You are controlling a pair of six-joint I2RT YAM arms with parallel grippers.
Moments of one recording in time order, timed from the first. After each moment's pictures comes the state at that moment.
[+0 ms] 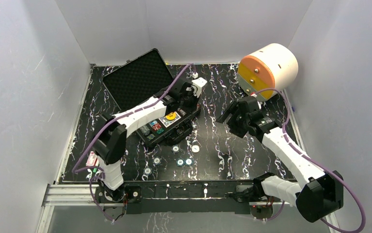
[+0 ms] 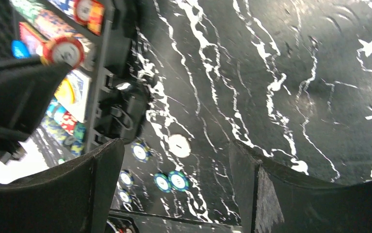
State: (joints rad) left arm -0.73 1.79 1.40 -0.32 0.11 -0.01; right arm 0.44 1.09 0.88 -0.60 0.00 0.98
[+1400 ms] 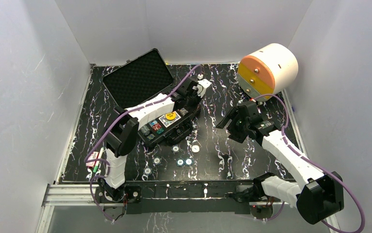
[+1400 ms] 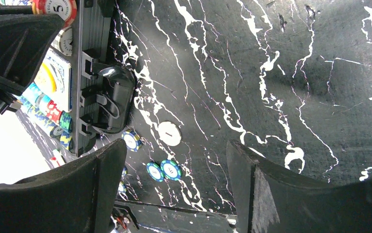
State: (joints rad) left arm -0.73 1.99 1.58 -0.41 0.04 0.07; right arm 0.44 1.07 0.79 -0.62 -0.05 1.00
